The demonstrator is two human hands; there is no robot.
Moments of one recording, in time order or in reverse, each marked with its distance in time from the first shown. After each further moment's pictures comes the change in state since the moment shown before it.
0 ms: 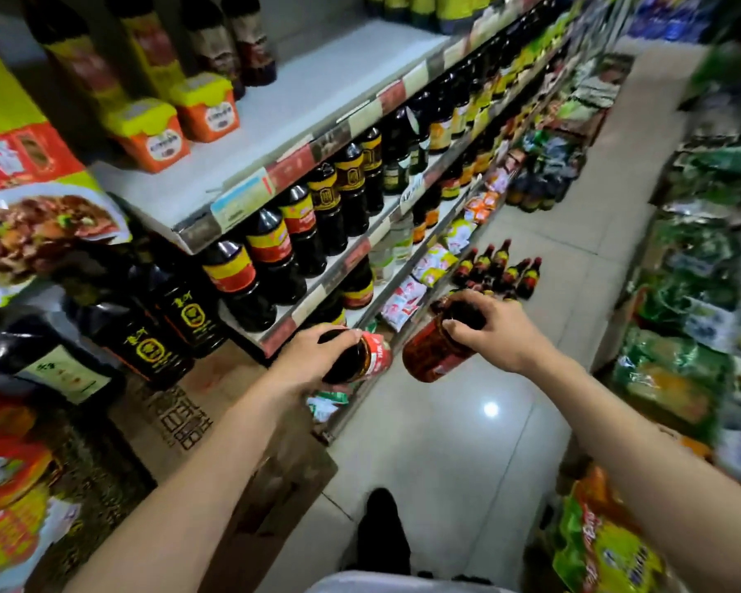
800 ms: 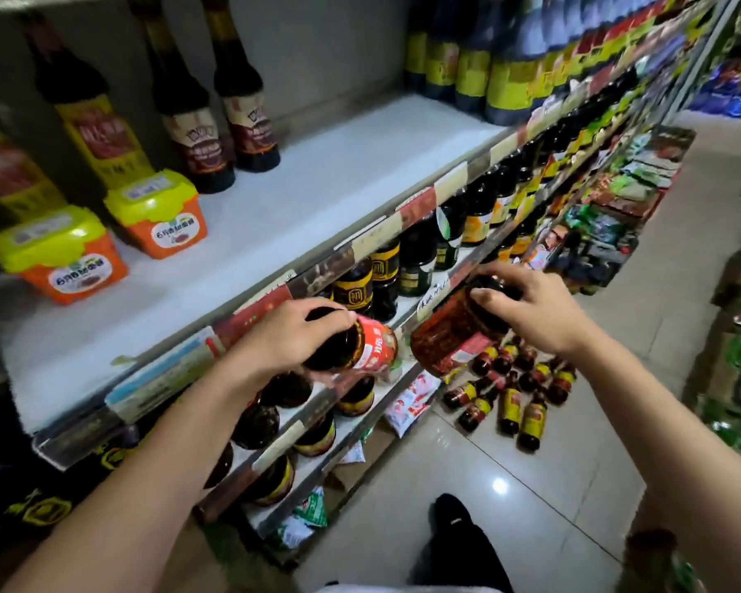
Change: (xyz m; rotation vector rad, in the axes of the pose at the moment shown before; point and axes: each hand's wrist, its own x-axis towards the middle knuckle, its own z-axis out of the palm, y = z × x) left_hand 0.198 0.191 -0.028 0.139 0.017 0.206; right_hand 0.295 -0.006 -0.113 -0.014 0.066 -0.233
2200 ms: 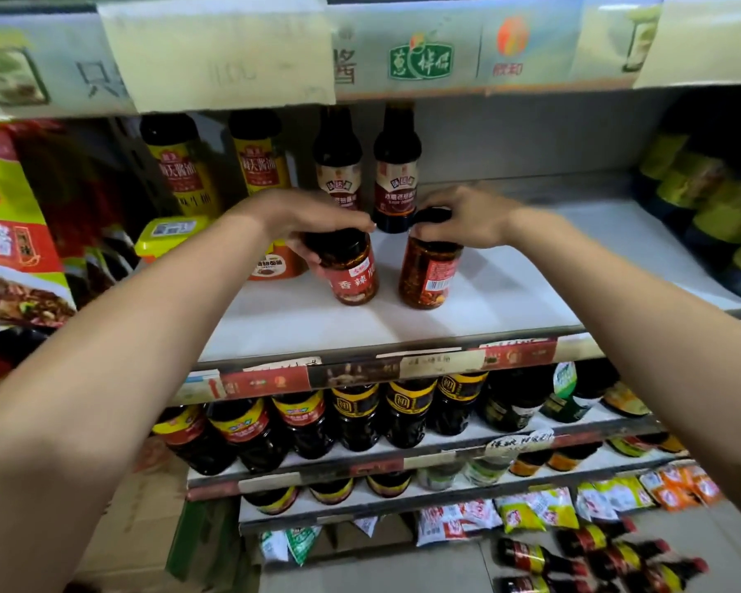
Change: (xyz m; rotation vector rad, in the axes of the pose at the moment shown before) left_hand 0.145 0.102 -0.129 0.257 0.439 -0.499; right_hand 0.324 -0.119 0.033 -0.261 -0.595 -0.716
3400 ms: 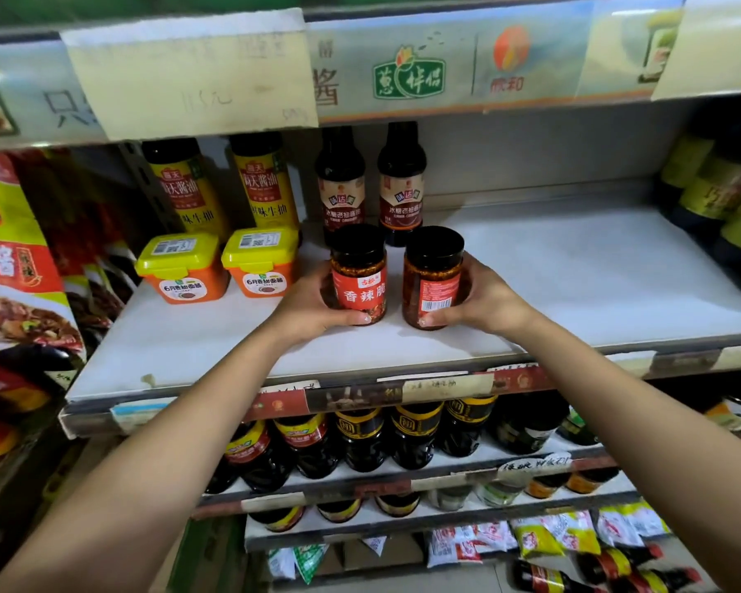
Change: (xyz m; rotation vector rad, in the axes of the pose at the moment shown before) left_hand 0.017 -0.075 0.081 -0.570 0.212 0.381; right_hand -0.019 0.045 0.086 0.803 0.094 0.072
